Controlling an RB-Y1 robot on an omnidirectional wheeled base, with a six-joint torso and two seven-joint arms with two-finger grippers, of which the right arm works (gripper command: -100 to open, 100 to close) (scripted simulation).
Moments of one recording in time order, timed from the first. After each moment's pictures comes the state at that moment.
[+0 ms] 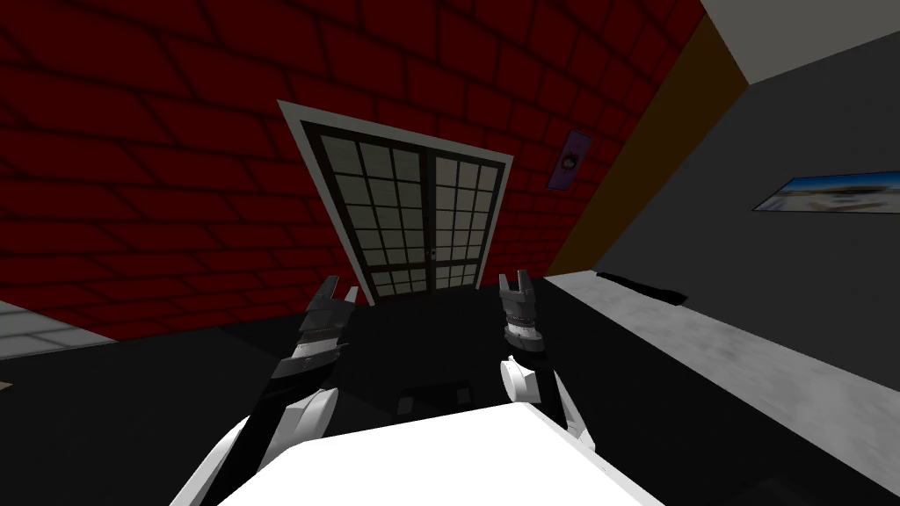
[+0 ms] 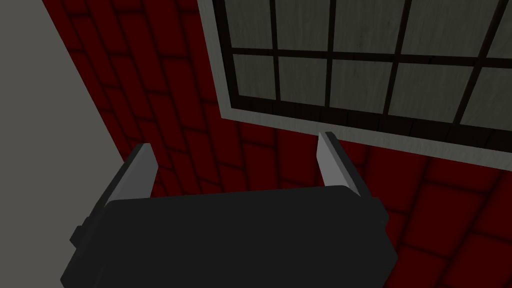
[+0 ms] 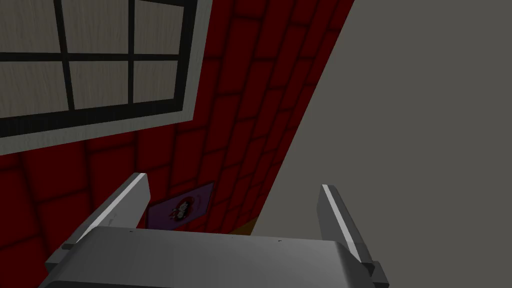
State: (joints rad) arm 0.51 -0.05 0.06 -2.24 0.01 -0.62 0.02
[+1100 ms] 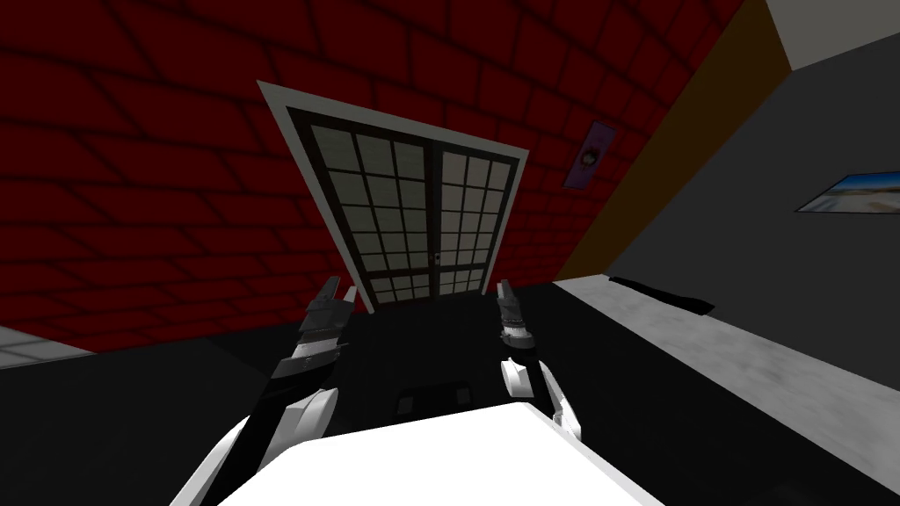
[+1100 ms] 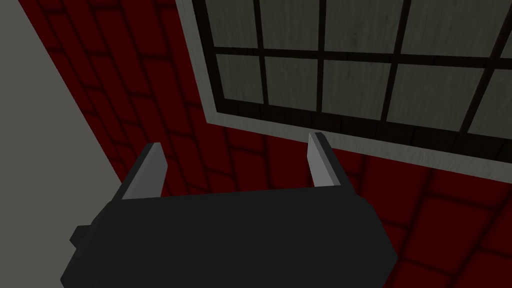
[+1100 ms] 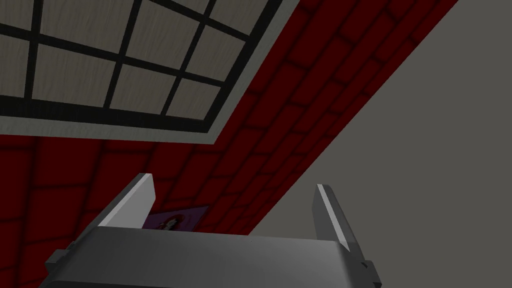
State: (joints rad) arm 0.45 -0.08 -0.01 -2.01 0.09 -0.67 0.18
